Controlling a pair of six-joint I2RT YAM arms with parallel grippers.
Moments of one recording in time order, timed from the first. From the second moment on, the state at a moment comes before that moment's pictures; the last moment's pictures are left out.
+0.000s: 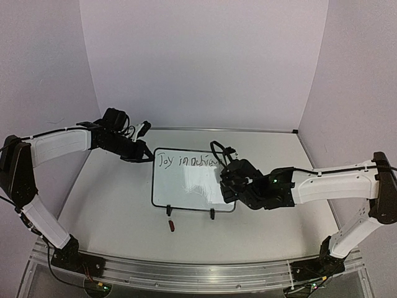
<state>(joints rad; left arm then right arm) -0.44 1.57 1.19 -0.46 0.50 -0.18 1.12 1.53 1.02 -0.31 0.68 0.47</state>
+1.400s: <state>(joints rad) -0.44 1.51 1.17 -0.46 0.44 -0.18 1.14 1.36 0.99 -0.34 0.73 0.49</state>
